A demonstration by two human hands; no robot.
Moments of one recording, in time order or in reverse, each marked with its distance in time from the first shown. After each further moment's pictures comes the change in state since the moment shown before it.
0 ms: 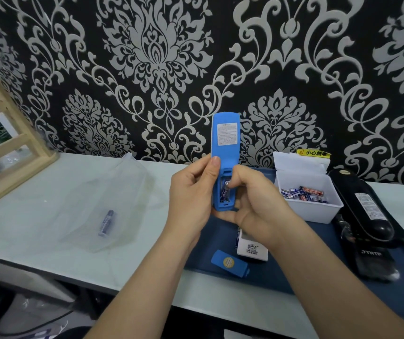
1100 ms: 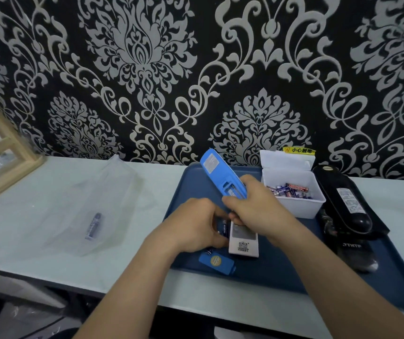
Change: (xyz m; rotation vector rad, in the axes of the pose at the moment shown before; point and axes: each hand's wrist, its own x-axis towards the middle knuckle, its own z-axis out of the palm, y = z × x) left_hand 0.004 -0.025 -0.015 1.221 -0.706 -0.141; right_hand -0.002 0.005 -0.038 -0.976 0.173 -0.215
